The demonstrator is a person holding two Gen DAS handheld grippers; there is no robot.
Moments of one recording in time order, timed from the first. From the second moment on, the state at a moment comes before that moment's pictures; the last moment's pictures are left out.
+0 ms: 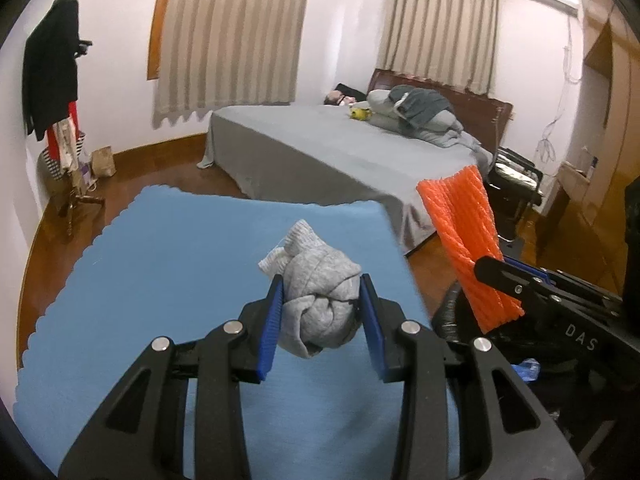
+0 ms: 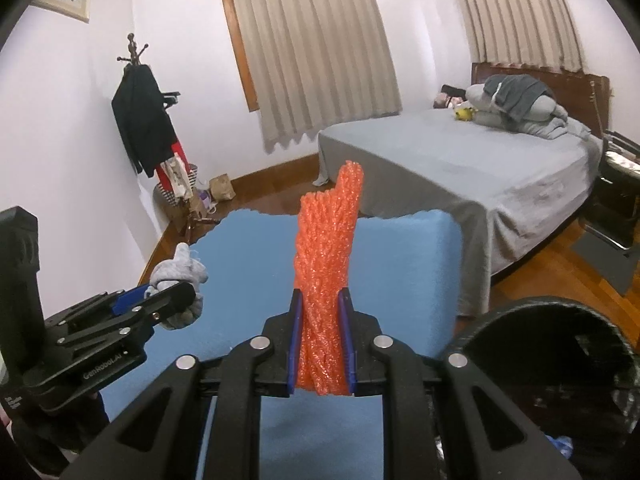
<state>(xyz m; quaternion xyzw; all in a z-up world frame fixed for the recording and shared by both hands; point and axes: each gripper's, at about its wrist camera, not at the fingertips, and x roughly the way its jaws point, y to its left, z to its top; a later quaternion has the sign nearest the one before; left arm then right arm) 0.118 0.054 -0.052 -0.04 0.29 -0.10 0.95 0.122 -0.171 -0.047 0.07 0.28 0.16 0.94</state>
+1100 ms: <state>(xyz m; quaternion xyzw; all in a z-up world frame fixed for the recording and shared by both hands) 0.069 -0.072 -0.024 0.01 0.25 -0.22 0.94 0.038 -0.295 -0.022 0.09 0.23 0.05 0.97</state>
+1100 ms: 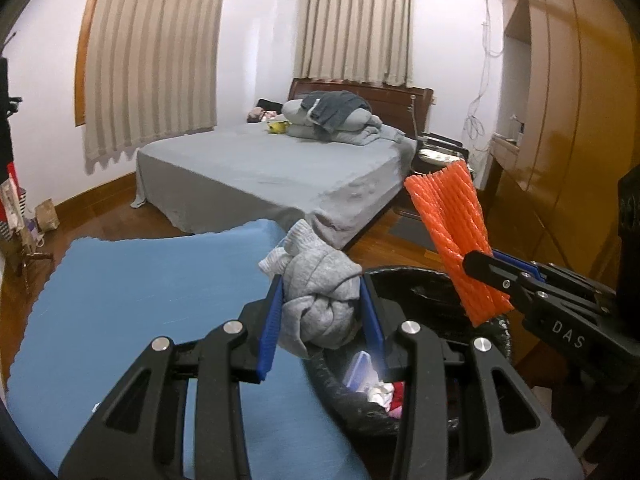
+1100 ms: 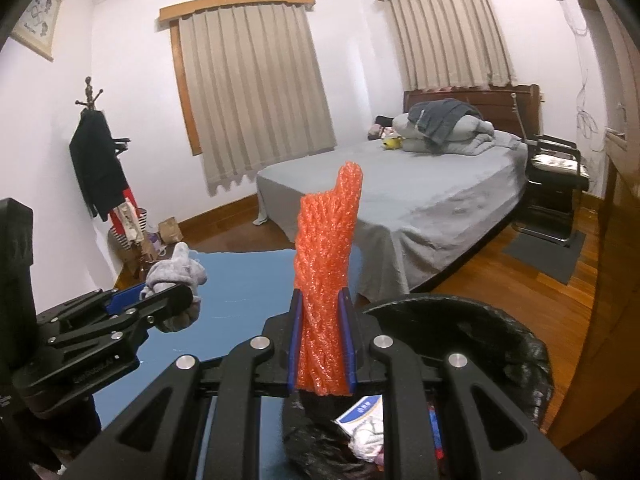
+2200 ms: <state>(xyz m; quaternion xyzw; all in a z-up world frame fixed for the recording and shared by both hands) 0.107 -0.179 -0.099 0.05 0.29 -0.32 0.90 0.045 -0.384 -0.090 0.14 0.29 -0.05 0.94</state>
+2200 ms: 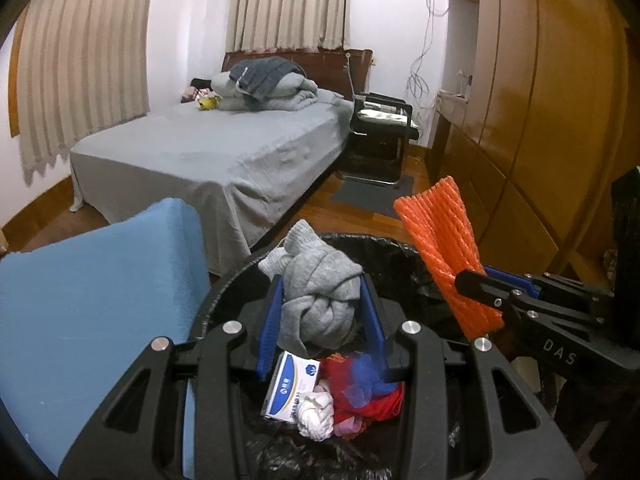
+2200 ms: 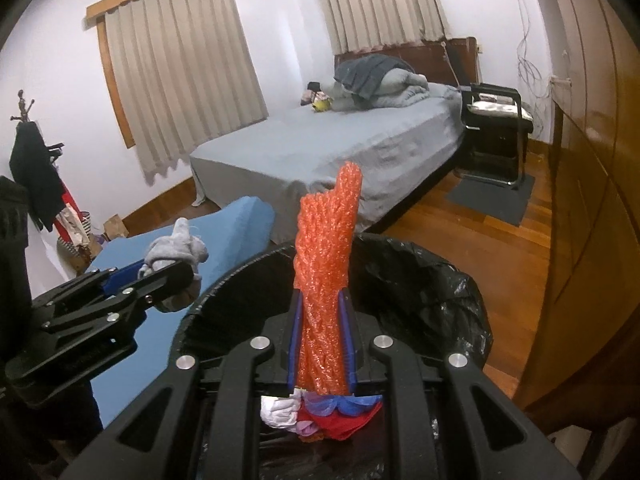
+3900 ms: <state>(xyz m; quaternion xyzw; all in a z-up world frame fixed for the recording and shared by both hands) 0.045 -0.040 -0.027 0.02 0.25 -0.19 0.95 0.011 -0.287 -0.014 0.09 0.28 0.01 0.96</state>
